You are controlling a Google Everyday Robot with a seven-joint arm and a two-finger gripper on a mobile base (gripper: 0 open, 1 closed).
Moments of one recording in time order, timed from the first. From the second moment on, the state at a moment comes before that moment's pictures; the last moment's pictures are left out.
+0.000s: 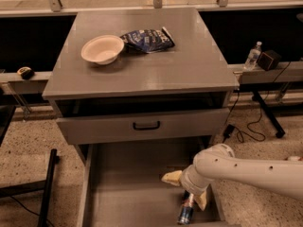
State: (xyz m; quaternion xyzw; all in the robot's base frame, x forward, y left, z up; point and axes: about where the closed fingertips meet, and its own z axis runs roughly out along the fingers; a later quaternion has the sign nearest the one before) arm 0.454 -0.126 0.426 -0.95 0.28 0.02 0.14
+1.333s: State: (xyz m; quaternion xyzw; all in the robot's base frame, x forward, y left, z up) arm 0.429 -0.129 0.360 -0.96 0.23 0.07 0.12
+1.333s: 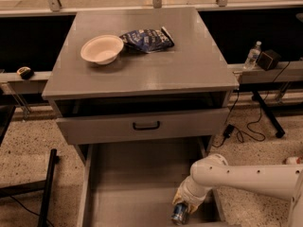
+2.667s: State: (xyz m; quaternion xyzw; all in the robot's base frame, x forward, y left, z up) arm 0.428 -0.122 0.583 -0.92 0.17 -0.05 0.36
